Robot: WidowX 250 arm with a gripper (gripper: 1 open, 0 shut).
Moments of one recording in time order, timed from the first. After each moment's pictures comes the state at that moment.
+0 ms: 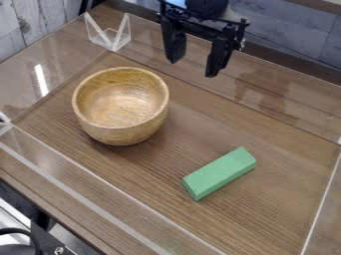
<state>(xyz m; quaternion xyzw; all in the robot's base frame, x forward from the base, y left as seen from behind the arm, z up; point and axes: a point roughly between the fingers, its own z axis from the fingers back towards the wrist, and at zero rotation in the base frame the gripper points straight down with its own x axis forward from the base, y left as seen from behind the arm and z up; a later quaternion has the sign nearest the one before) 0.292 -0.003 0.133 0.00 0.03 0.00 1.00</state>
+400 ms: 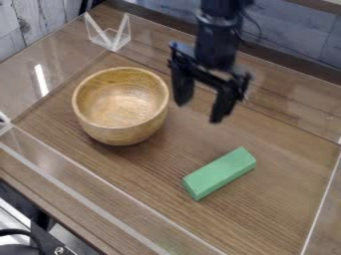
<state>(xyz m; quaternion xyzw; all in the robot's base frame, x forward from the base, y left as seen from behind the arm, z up) 0.272 -0.030 0.086 -0.01 0.08 -0.06 0.99</state>
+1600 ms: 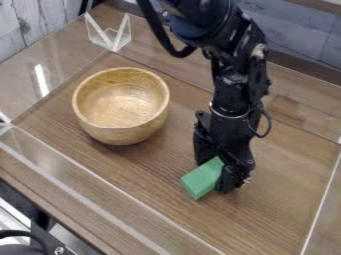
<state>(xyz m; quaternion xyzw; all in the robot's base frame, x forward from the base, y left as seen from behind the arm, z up) 0.253 -0.062 0.018 -0.02 0.02 -0.25 0.97</state>
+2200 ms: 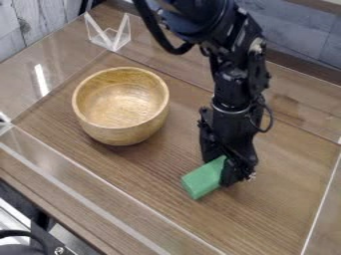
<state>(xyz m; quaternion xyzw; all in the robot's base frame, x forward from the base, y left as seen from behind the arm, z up) 0.260 -0.065 0.023 -0.03 -0.01 -0.25 0.97</state>
